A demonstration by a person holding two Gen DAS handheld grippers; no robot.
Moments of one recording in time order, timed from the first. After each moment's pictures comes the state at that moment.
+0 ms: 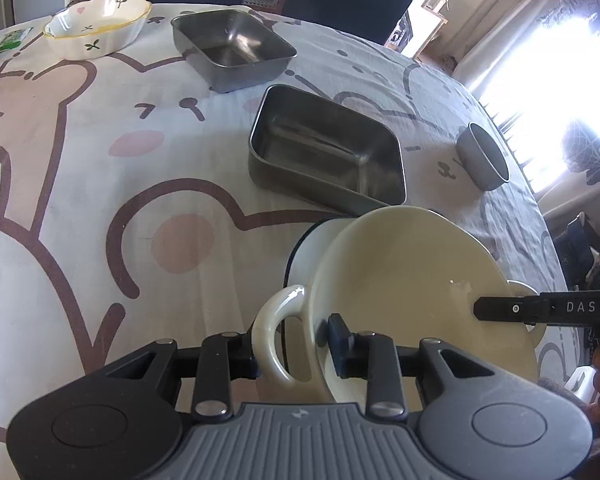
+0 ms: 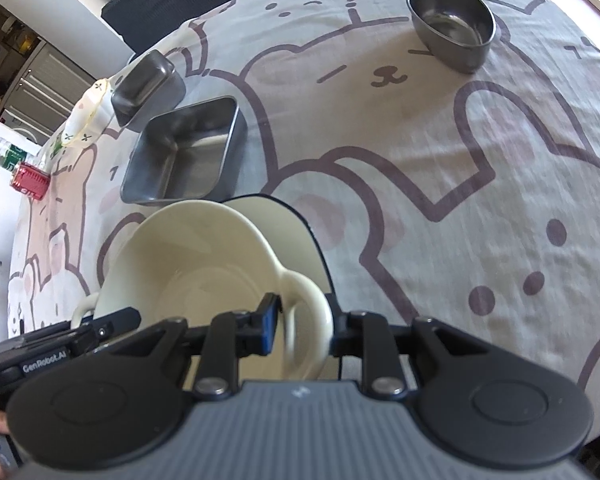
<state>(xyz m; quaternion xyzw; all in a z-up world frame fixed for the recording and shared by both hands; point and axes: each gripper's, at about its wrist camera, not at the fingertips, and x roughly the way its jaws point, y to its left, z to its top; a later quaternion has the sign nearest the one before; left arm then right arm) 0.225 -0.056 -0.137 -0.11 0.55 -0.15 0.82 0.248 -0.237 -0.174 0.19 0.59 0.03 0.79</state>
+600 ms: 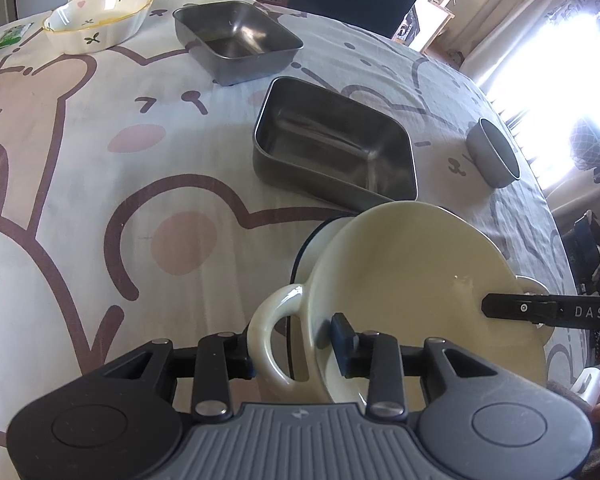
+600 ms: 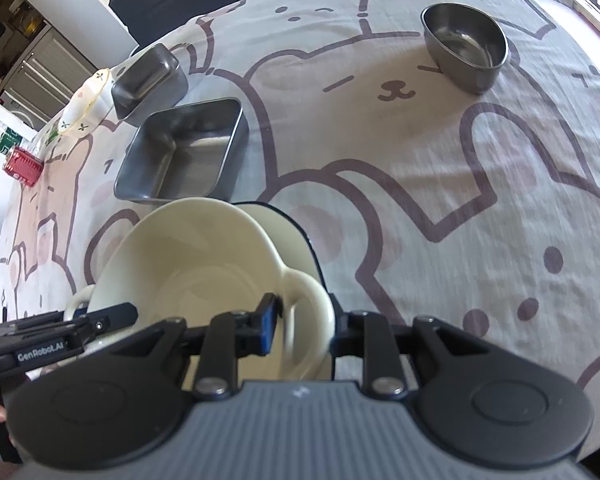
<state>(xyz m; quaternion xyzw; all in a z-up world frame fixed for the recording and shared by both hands) 0.231 -0.060 -0.144 -0.11 0.55 -0.14 0.81 0.254 -0.232 -0.174 0.15 0.58 0.04 0.80</state>
